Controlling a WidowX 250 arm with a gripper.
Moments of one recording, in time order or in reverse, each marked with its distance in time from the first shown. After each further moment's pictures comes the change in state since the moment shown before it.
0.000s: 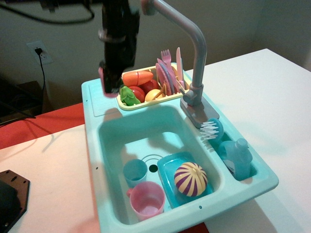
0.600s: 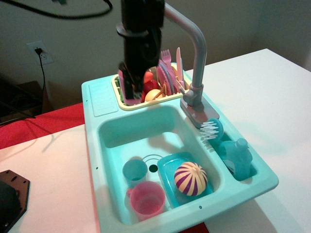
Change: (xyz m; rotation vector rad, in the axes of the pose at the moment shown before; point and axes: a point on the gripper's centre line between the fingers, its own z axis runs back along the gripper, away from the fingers) arm 0.028 -0.050 0.008 -0.080 -0.053 -0.048
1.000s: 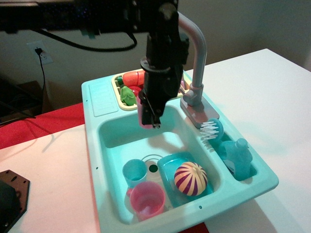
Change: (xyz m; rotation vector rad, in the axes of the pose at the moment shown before) arm 0.021 -0.019 -0.031 0.005 0.027 -0.023
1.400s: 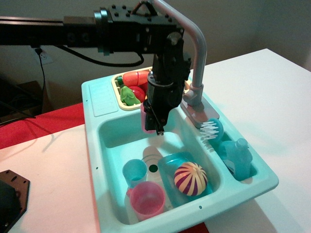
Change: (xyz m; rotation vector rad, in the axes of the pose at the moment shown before) arm 0.007 0.014 -0.030 0.025 0.030 0.043
